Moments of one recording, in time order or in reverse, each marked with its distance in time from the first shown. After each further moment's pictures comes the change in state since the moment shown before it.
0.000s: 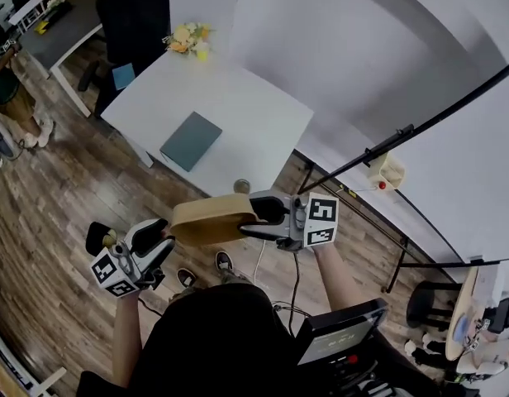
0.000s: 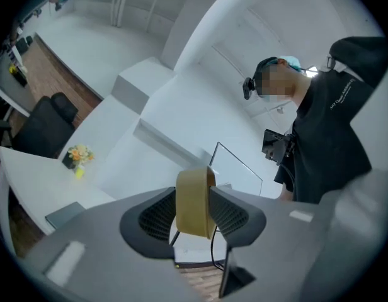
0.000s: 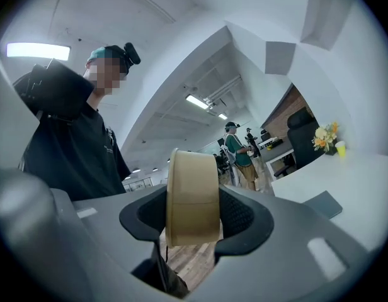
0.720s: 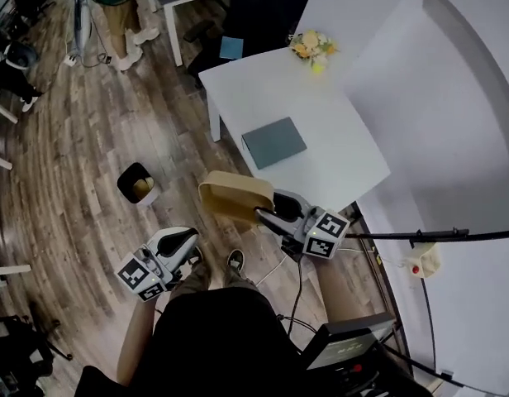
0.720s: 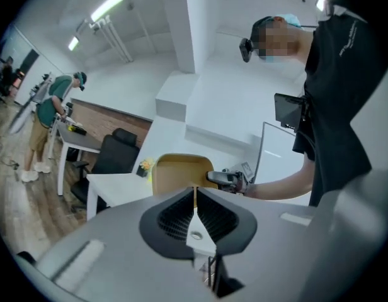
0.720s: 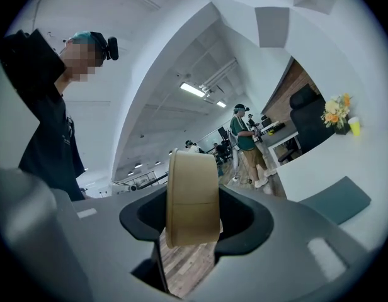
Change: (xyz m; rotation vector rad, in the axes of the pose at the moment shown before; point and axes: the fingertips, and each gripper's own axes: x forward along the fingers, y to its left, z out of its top) left arm -0.098 0.001 -0.038 0.124 0.030 0.586; right arm 0.113 -0.066 -0.039 0.066 0.085 0.015
